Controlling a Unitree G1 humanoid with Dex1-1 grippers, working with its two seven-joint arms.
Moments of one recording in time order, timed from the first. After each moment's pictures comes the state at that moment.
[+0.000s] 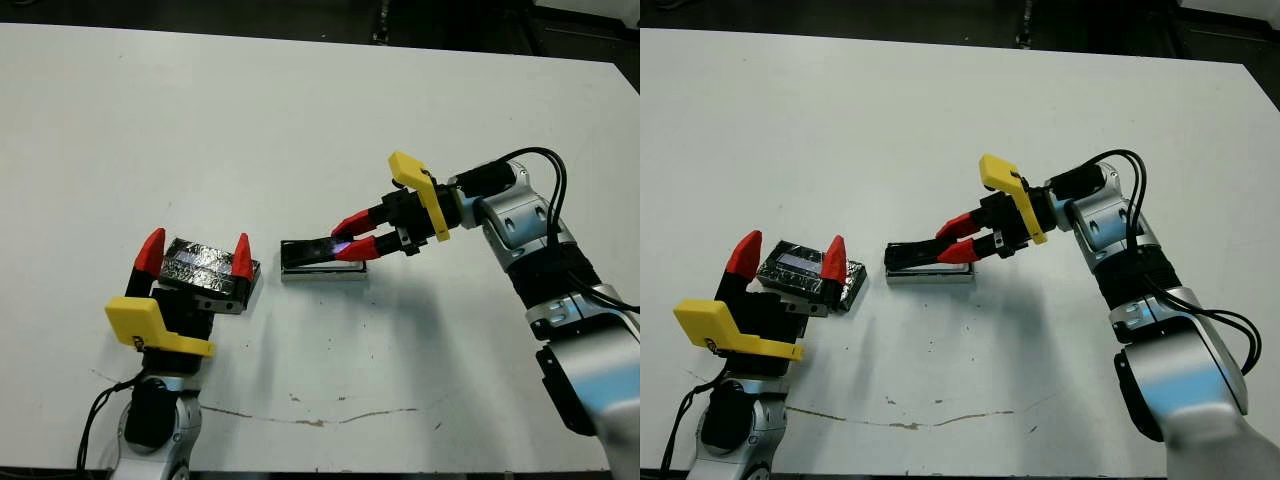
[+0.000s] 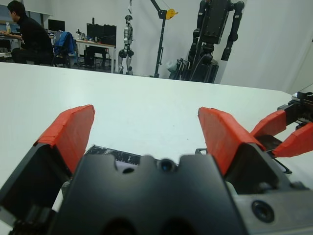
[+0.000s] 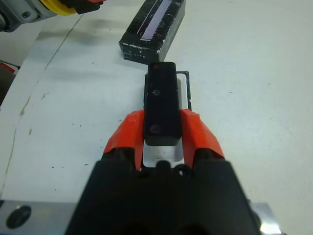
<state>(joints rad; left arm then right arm) 0.29 0.05 -0.10 -0.46 -0.09 -0.10 -0.02 -0.89 -0.43 0.33 0.63 0.12 0.16 1.49</state>
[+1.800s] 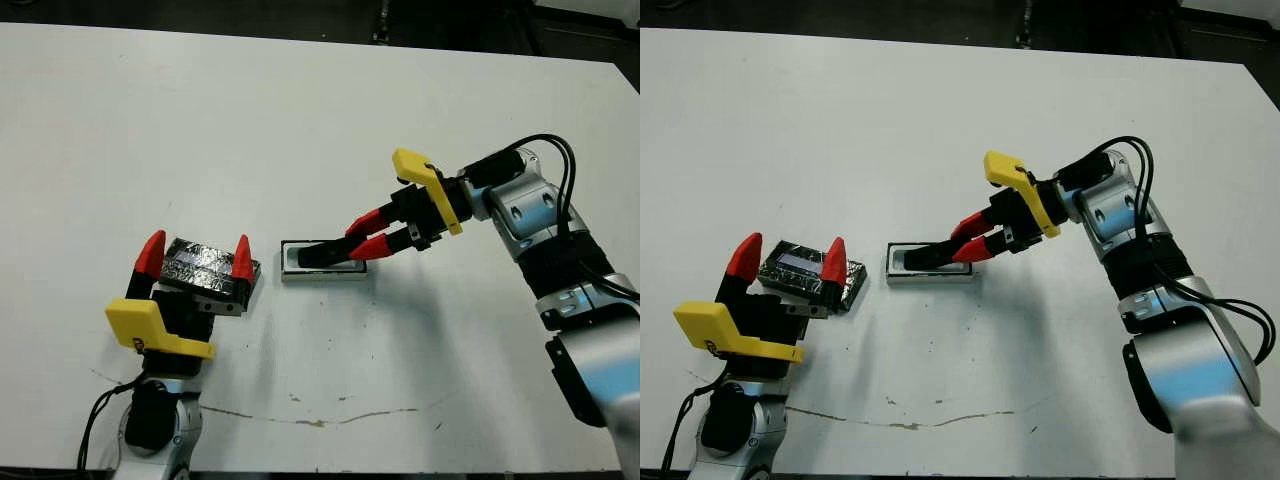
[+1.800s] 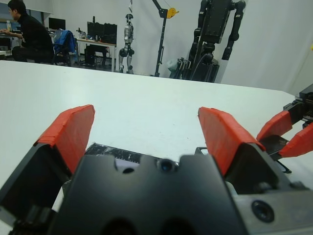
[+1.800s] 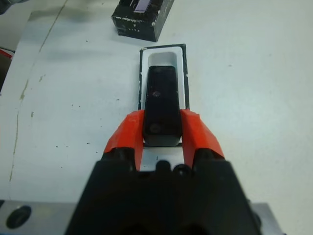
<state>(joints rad) 0.29 0.05 -0.10 -0.47 -0.09 -0.10 -0.02 -0.93 -0.47 0.36 0.62 0.05 0.24 1.53</state>
